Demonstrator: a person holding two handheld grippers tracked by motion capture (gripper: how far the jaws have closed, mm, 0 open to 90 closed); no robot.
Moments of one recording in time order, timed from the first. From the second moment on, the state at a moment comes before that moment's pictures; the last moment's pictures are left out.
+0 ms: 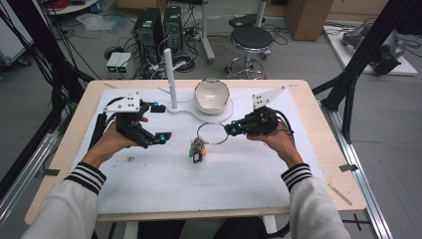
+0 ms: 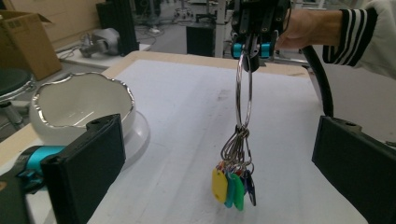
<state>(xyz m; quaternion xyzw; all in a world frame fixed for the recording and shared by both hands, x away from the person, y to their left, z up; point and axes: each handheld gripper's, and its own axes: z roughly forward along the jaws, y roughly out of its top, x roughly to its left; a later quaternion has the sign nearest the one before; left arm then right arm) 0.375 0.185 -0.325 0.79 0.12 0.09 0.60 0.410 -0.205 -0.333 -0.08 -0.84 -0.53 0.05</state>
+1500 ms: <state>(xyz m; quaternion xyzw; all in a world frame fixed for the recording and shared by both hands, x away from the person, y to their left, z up) 0.385 0.125 -0.317 0.82 0.06 0.00 0.57 0.398 -0.196 -0.324 -0.06 -0.82 -0.57 0.05</state>
